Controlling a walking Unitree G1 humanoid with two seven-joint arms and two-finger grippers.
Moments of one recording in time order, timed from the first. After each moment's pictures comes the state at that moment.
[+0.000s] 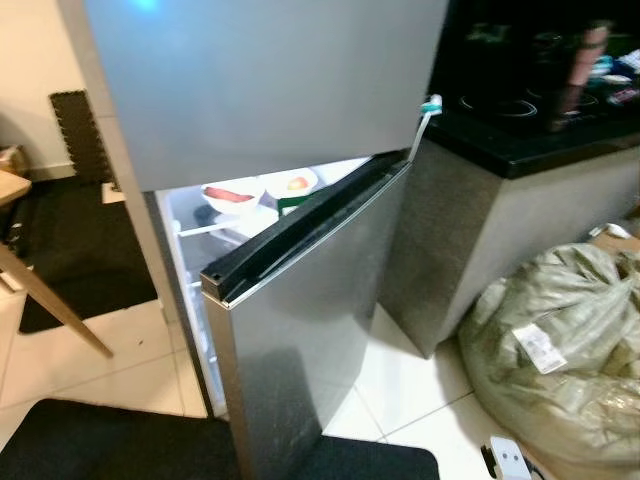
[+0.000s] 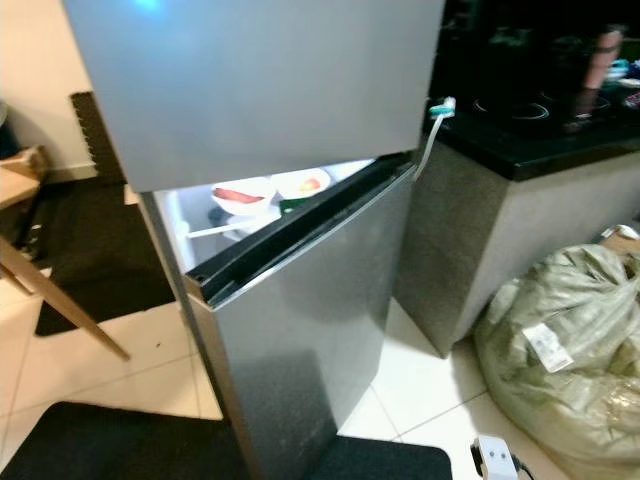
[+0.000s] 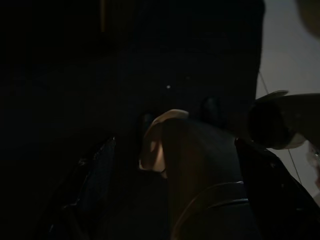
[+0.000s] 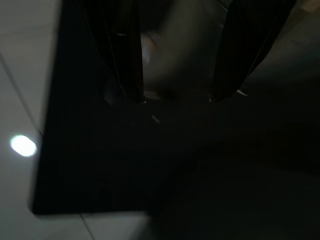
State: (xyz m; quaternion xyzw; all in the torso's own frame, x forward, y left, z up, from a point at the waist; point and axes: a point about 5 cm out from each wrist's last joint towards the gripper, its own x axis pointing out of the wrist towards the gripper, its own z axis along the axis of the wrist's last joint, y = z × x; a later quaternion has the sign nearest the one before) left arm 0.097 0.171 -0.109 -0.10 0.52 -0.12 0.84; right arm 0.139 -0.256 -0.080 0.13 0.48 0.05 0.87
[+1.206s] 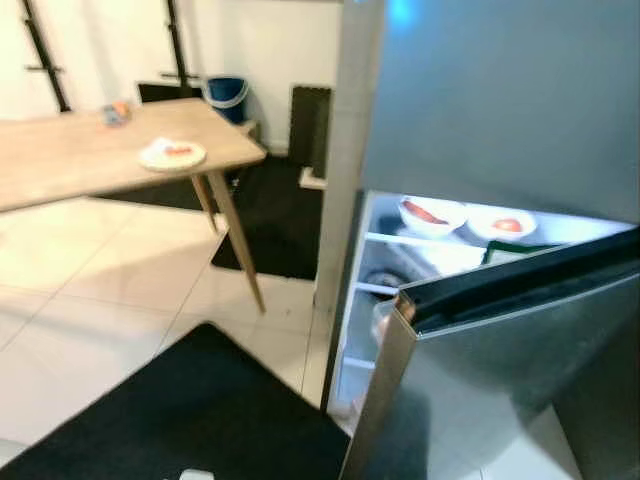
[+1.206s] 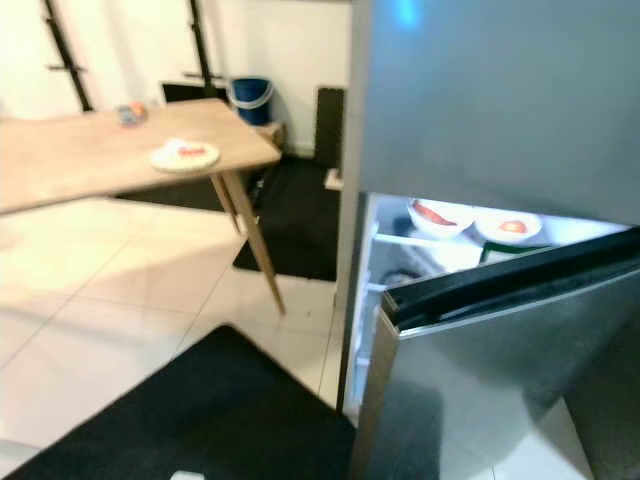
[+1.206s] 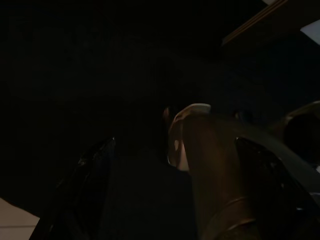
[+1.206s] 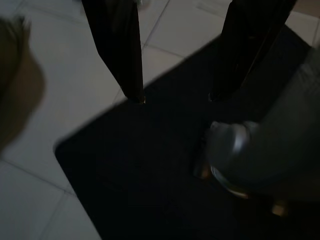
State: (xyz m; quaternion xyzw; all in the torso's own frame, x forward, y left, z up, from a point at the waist) left arm 0.109 0.173 -0.108 -0.02 0.51 -0.10 0.85; right arm 0.102 -0.254 -0.098 -0.08 0.58 0.07 0.81
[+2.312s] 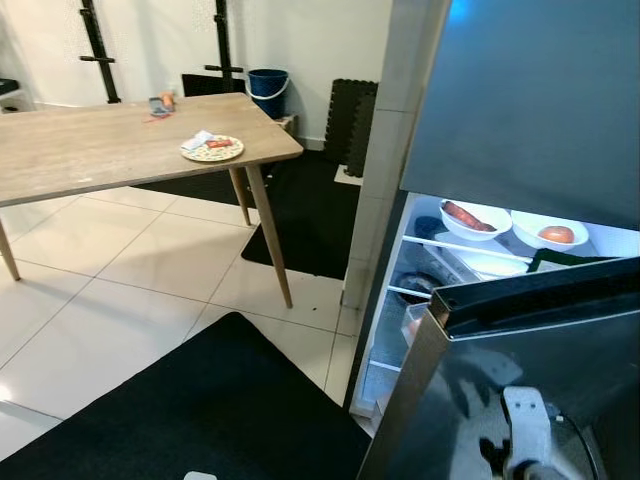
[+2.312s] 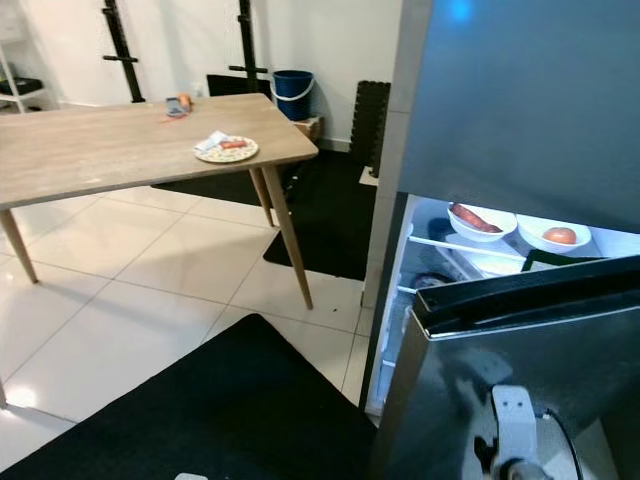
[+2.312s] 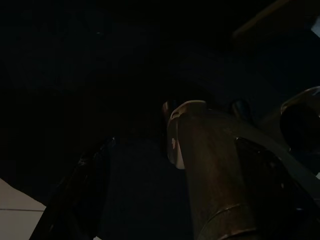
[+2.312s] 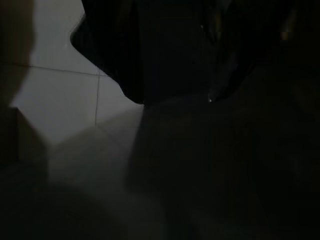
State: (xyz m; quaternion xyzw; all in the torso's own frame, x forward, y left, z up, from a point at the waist) left arm 0.108 0.175 -0.109 -0.01 0.52 -0.11 0.85; right arm 0.222 -0.286 -0.031 0.01 0.35 -0.07 0.93
